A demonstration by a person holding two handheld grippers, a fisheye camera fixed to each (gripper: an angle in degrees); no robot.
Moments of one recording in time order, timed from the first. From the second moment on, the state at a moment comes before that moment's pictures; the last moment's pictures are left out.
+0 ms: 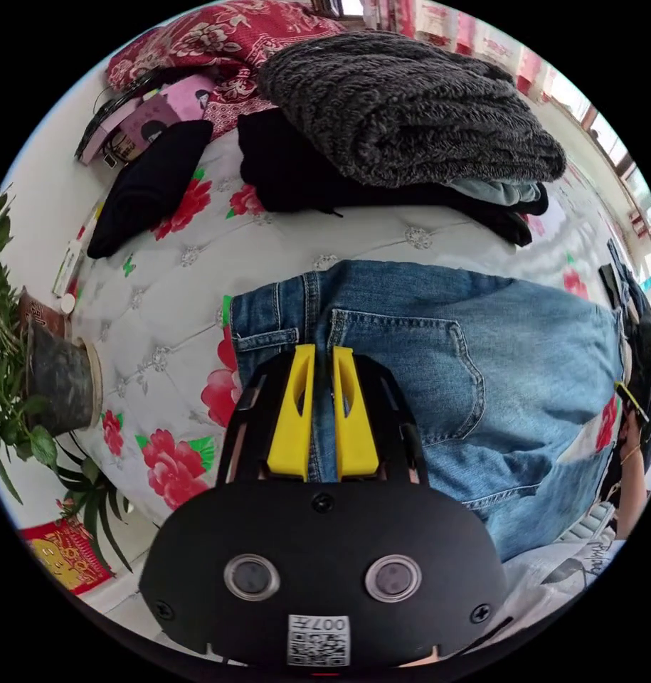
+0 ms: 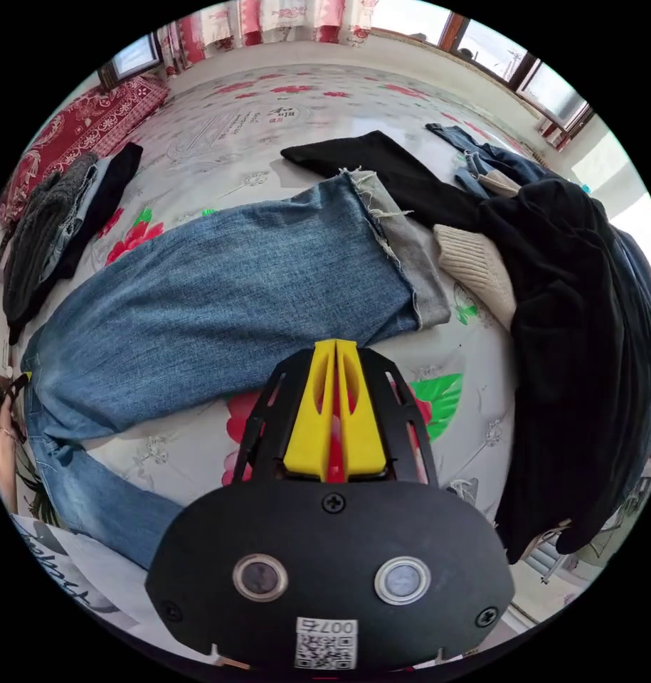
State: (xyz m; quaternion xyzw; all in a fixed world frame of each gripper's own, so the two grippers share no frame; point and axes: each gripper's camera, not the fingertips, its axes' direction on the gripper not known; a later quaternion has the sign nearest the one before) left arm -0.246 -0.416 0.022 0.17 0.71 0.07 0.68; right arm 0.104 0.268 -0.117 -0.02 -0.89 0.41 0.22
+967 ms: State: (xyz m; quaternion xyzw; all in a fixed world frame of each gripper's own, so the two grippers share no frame) left arm -0.238 -0.134 0.362 -0.07 0.87 -0.14 0.46; right arm -0.145 0.587 -0.299 -0.18 -0.84 0.41 -0.30
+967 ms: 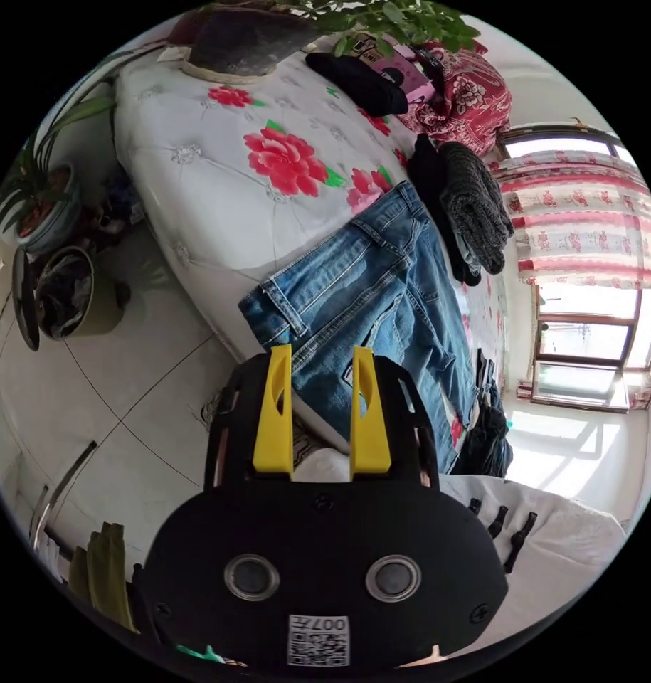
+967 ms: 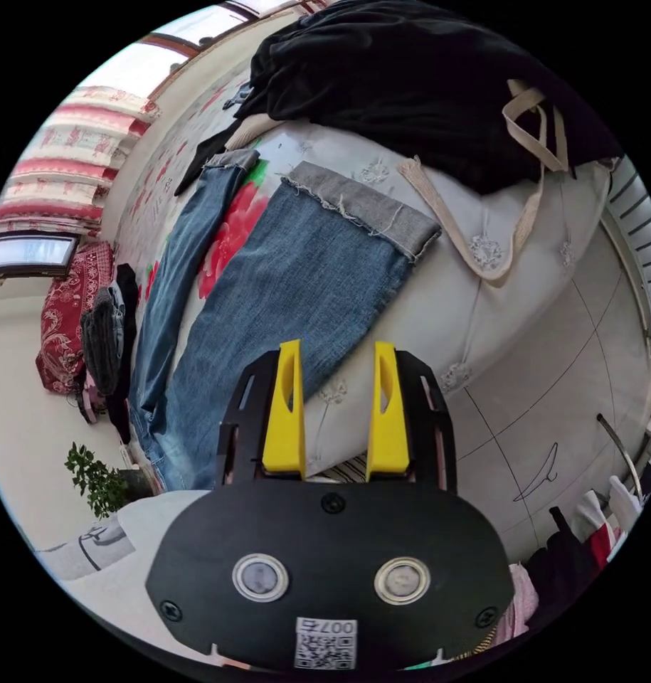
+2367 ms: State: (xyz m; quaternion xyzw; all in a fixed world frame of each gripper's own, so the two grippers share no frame) left arm -0.290 -0.311 0.319 0.08 0.94 -0.17 0.29; right arm -0.049 0.659 -0.122 -0.02 -0.68 0.62 -0.38
